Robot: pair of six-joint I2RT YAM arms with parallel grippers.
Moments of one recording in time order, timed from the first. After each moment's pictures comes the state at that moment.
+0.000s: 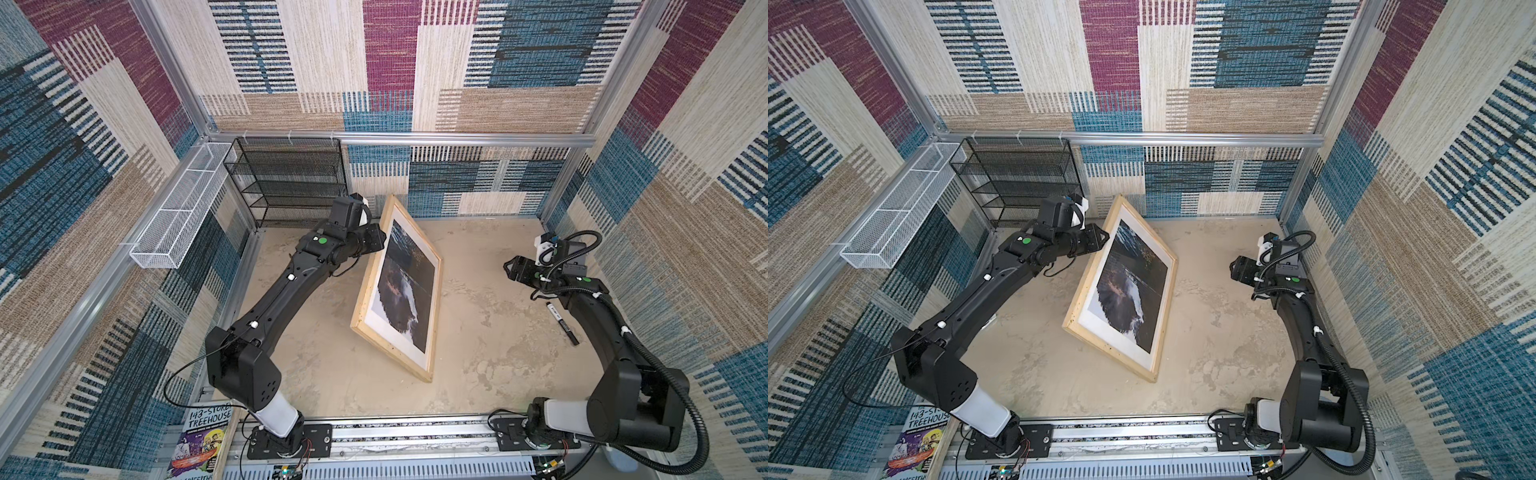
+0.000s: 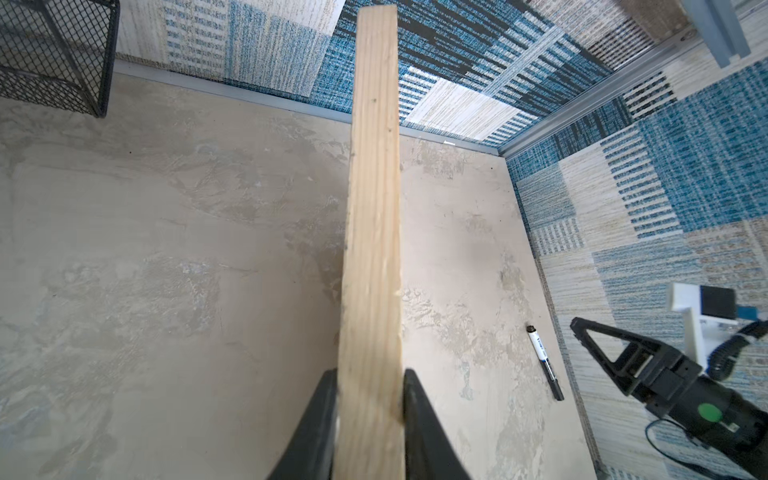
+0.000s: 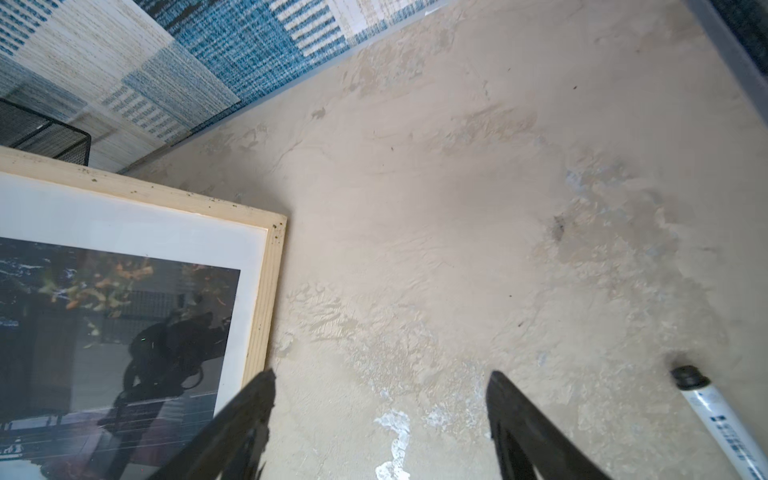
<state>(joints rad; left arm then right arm) -0.46 1.61 1.56 -0.56 0.13 -0.56 -0.17 1.33 0.96 -0.40 -0.36 0.25</state>
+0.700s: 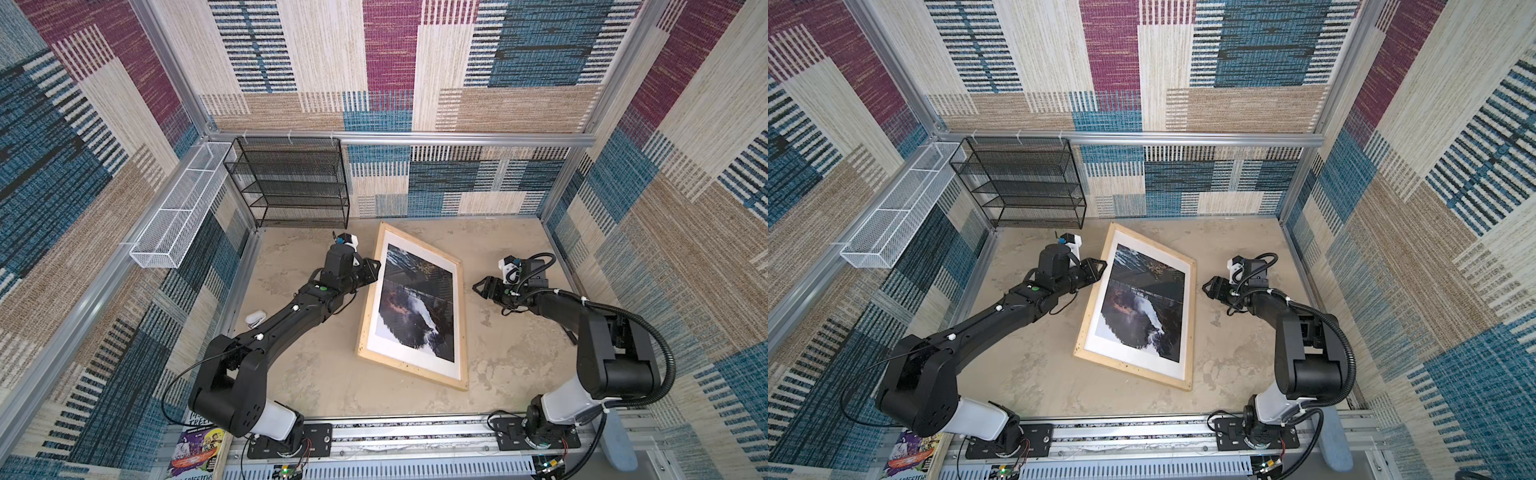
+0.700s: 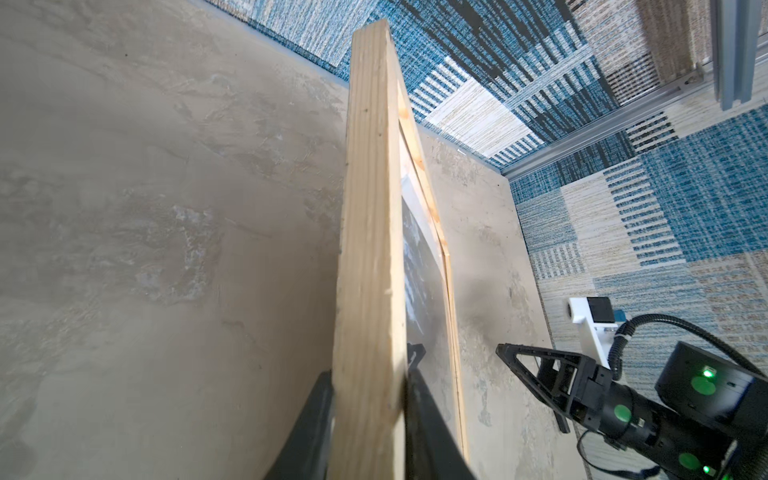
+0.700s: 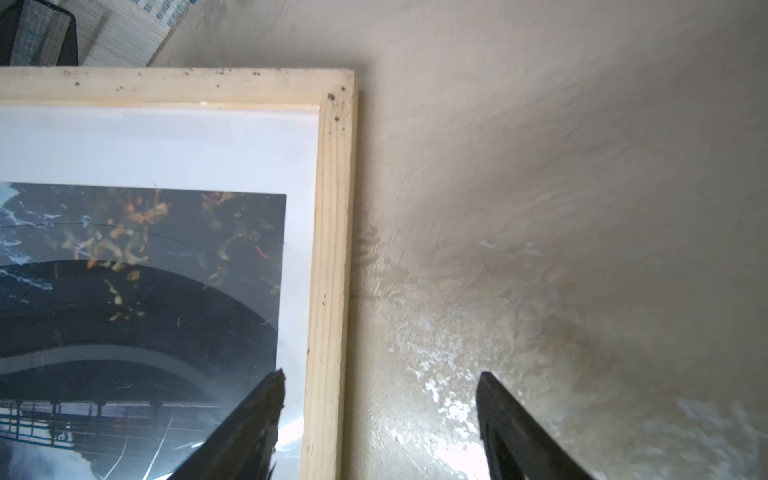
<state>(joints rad) -0.44 1.49 0.96 0.03 0.14 -0.70 -0.05 1.60 0.79 -0.11 -0.52 0.36</state>
